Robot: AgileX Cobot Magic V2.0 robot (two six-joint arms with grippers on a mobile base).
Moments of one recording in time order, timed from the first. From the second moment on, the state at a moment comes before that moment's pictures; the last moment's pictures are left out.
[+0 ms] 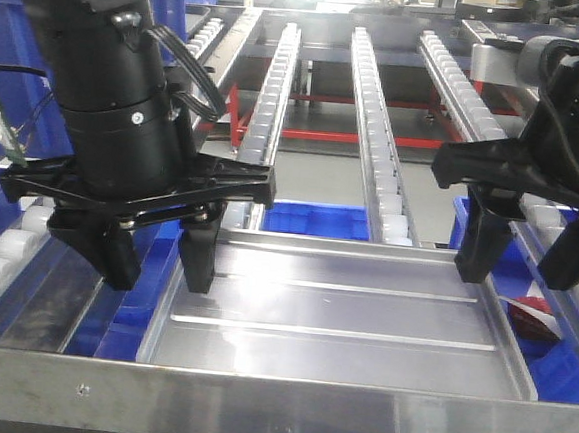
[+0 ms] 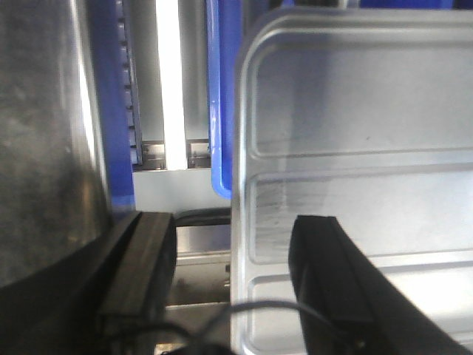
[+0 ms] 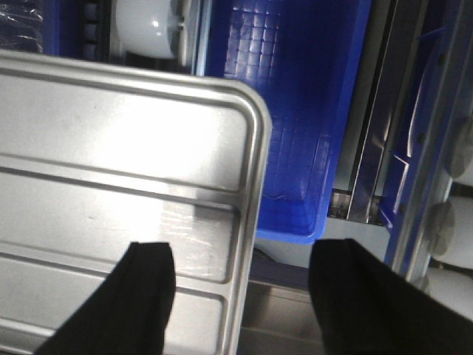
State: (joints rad) left arm -0.71 1.76 -1.14 0.08 0.70 -0.62; right arm 0.35 1.53 -0.90 0.04 0.61 0.29
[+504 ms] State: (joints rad) left arm -0.72 1.81 -1.21 0.08 0.78 -0.62; right arm 0.35 1.59 -0.90 0.04 0.61 0.29
